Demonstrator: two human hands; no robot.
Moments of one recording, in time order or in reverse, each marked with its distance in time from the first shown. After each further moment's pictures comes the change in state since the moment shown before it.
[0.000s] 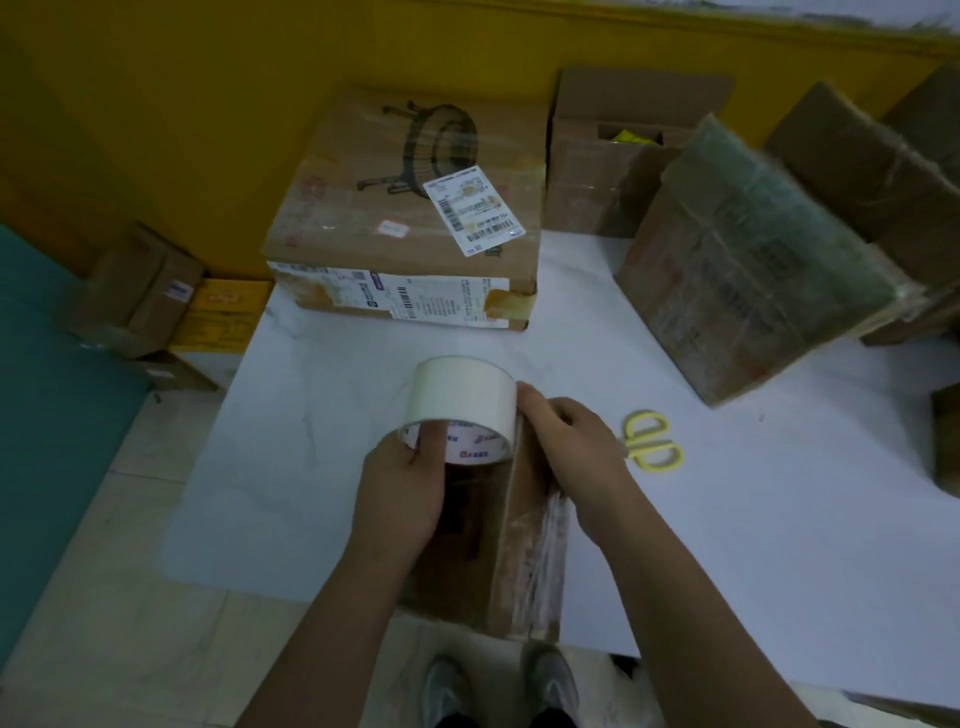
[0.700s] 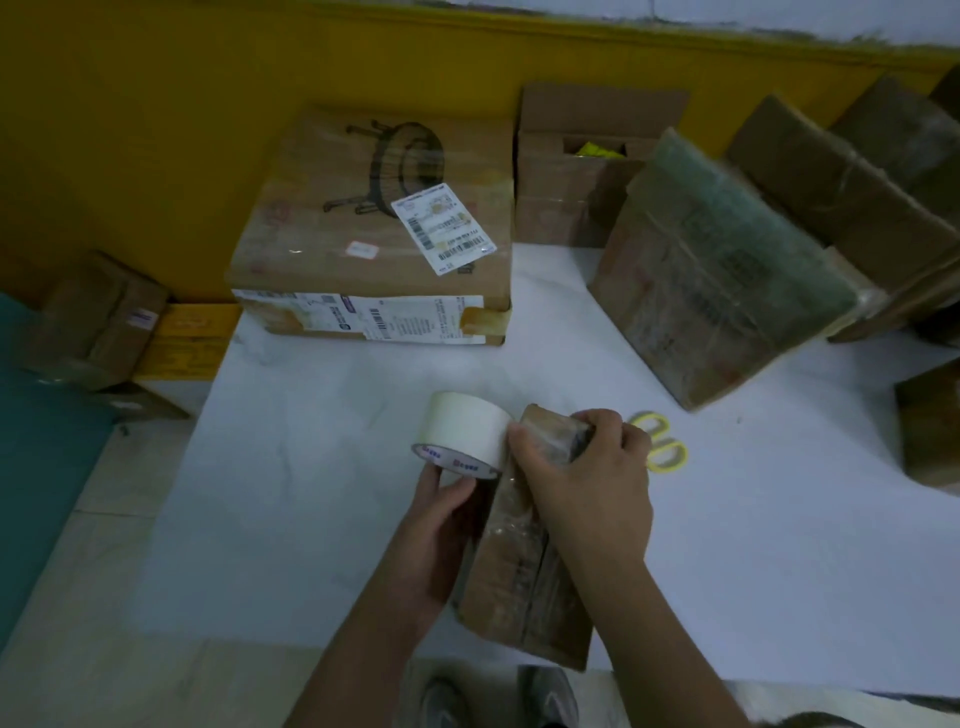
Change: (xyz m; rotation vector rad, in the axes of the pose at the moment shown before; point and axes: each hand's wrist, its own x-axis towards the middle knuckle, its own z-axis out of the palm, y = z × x) left_hand 0.004 -0.039 0.032 -0.893 -0.503 -0.394; right_hand -0.016 0.014 -0.001 -0.338 0.436 -0.112
